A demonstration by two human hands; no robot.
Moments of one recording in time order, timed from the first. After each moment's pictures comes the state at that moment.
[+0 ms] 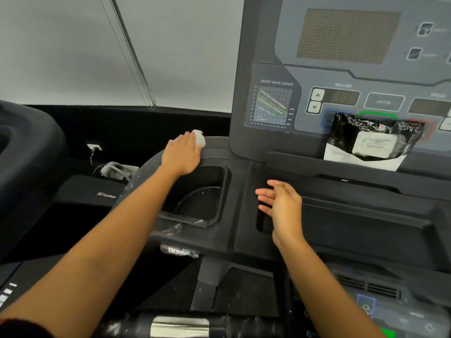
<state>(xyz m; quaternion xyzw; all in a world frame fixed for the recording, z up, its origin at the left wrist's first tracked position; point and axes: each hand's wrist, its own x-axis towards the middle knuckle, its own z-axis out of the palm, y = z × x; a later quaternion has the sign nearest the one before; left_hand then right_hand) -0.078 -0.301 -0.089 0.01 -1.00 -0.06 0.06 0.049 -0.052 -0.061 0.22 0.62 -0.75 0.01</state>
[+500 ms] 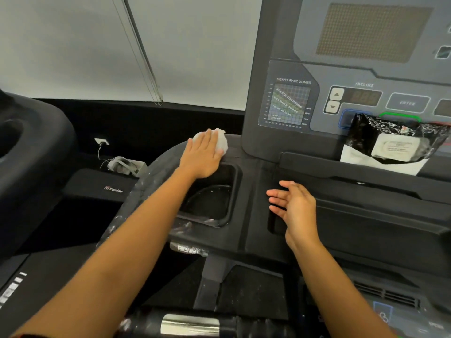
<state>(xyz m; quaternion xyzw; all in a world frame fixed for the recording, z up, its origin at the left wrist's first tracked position) -0.066 -0.282 -0.088 -0.02 -0.99 -0.10 -0.03 0.046 -0.052 -0.059 0.24 0.60 -0.77 0.03</state>
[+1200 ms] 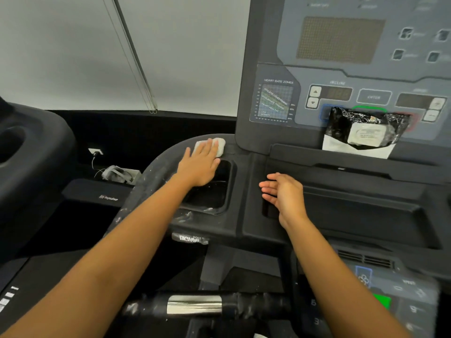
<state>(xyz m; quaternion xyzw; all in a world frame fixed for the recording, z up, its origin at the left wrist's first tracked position) -0.024 -0.275 -0.078 -0.07 -0.99 -0.03 -0.07 0.048 -0.050 -0.061 0.23 0.61 -0.76 0.05</state>
